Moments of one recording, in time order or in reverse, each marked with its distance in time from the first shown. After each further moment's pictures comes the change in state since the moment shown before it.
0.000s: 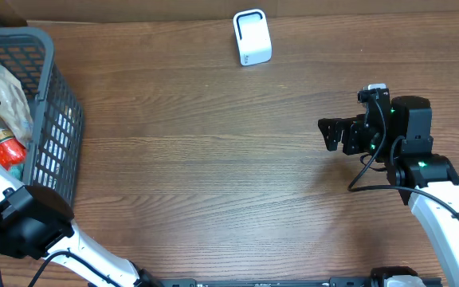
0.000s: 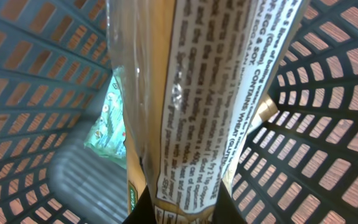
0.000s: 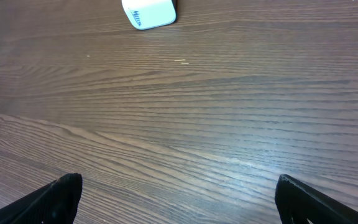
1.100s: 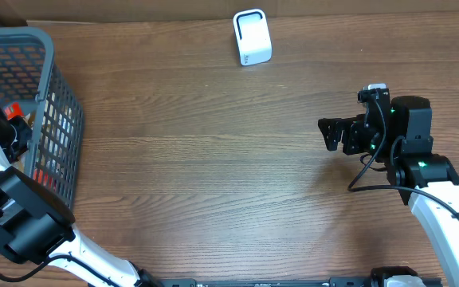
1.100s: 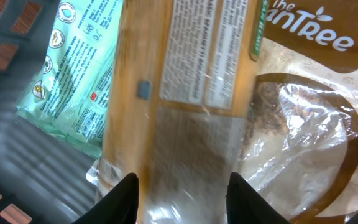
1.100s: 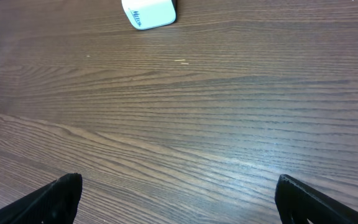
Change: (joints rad) left arm 0.006 -0.038 -0.586 0.320 -0.110 -0.091; right arm 0.000 0.000 0.000 0.000 0.000 0.000
